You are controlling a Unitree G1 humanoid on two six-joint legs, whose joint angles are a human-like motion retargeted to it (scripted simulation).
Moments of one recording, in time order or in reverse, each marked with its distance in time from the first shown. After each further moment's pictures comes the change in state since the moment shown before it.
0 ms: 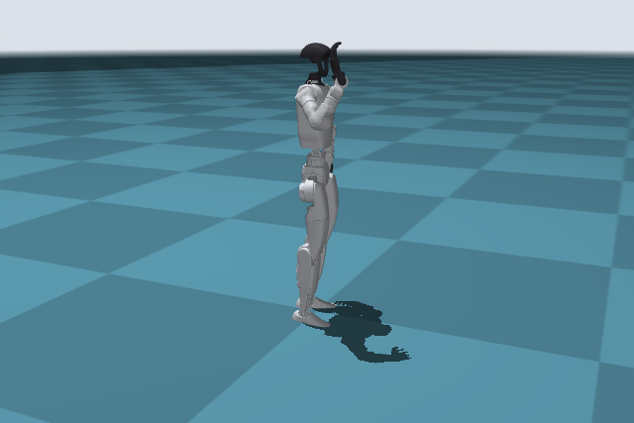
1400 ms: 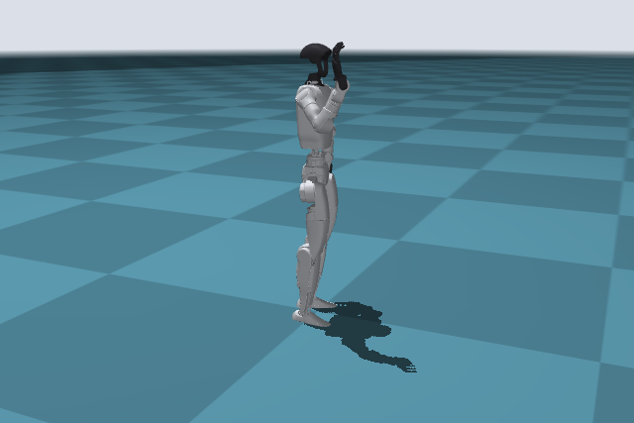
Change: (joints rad) left arm 0.000 -0.026 0.021 -0.002 0.006 -0.005 0.001; right arm -0.020 0.110 -0.144 0.148 0.101 0.081 0.078; waist -0.022 0.015 0.000; left_leg -0.014 0.001 -0.018 0.002 0.007 -0.005; right_leg 0.007 0.005 -0.011 -0.009 -0.005 -0.005
